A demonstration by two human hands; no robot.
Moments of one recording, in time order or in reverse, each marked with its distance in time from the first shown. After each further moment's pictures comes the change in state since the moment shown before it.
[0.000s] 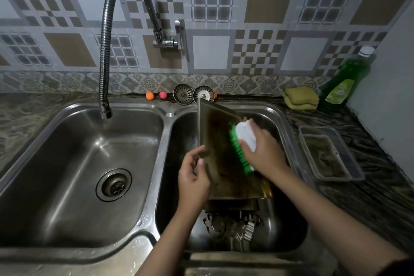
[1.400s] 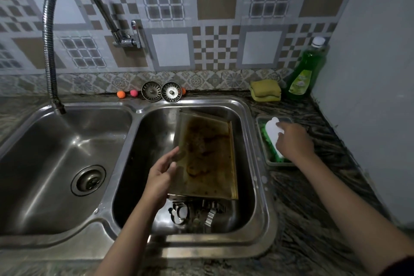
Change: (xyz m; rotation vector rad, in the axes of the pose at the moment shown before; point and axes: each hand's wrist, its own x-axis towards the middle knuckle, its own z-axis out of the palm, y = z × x) left_hand -0.015 -0.026 0.027 -0.152 -0.204 -0.357; right_hand -0.002 0.158 -0.101 -0.162 0.054 0.170
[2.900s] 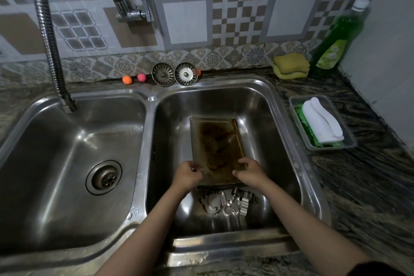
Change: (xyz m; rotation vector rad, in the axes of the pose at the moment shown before) left_hand 0.055 -0.041 -0.040 0.728 -0.093 -0.293; right_hand -0.076 -0.107 0.172 0.532 -0.548 0.446
